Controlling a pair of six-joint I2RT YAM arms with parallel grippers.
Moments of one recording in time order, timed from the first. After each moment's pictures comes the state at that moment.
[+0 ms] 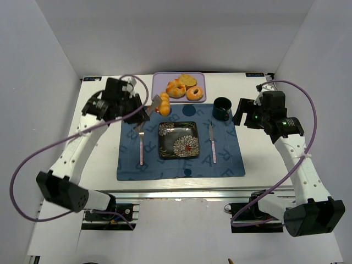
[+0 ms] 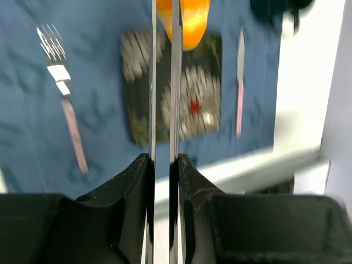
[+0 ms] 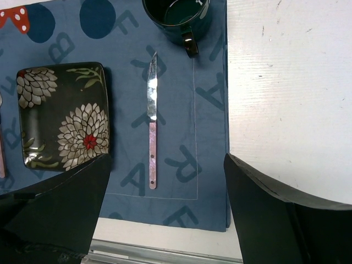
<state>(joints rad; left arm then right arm) -0.31 1.41 1.54 -0.93 0.21 -0.50 0.16 1.12 1.17 -0.74 -0.09 0.23</state>
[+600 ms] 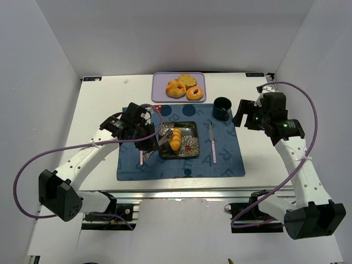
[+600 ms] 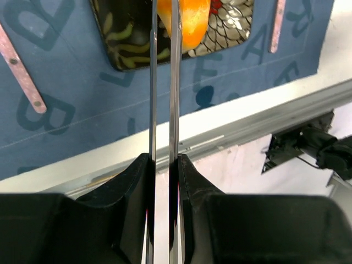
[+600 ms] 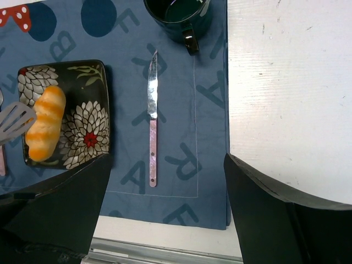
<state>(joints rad) -0.54 1.29 1.15 -0.89 0.24 -0.58 0.16 1.10 1.15 -0.74 -0.09 0.24</state>
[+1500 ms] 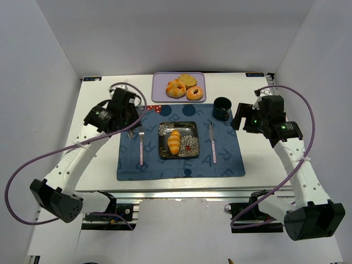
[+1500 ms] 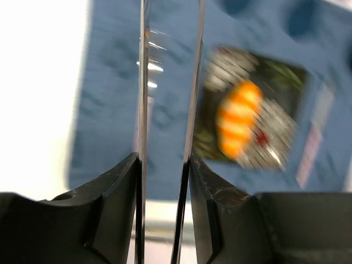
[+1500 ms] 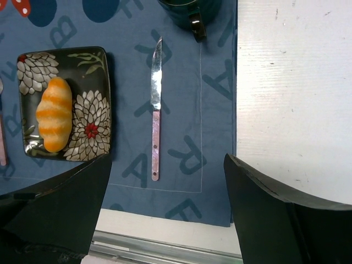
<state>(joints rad) -0.50 1.28 1.42 -1.03 -0.29 -0.66 0.16 1.08 1.10 -0.73 -0.12 0.24</state>
